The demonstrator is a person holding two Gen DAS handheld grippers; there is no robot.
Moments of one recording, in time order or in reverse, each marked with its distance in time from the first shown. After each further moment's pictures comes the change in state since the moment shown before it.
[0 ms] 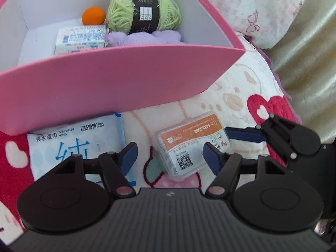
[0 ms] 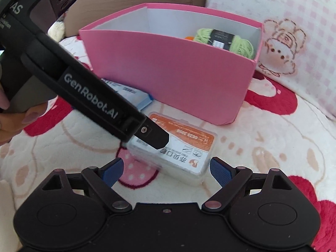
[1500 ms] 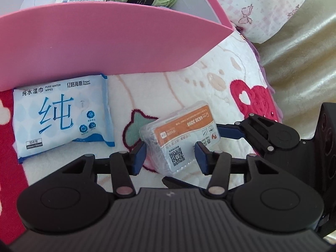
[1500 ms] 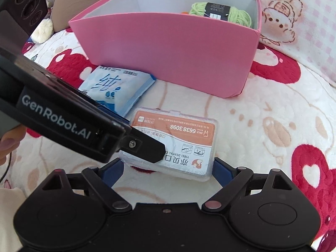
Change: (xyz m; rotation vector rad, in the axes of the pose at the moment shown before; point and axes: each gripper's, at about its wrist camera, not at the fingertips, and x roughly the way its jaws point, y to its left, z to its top) left arm -0.012 0.000 -0.025 -0.084 0.084 -0.109; right arm -0.001 0.010 0.003 0.113 0.137 0.022
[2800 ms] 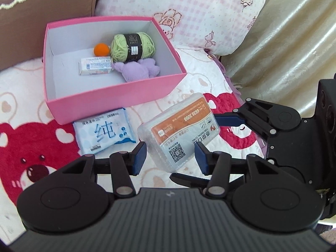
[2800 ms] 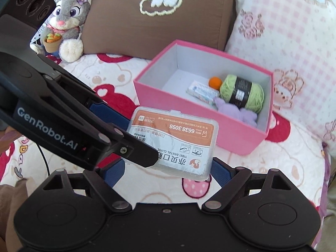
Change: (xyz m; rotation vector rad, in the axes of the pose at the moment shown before) left arm -0.178 -0.021 0.004 0.173 -0.076 0.008; right arm -0.120 0.100 0.070 -0.090 -0.083 -0.044
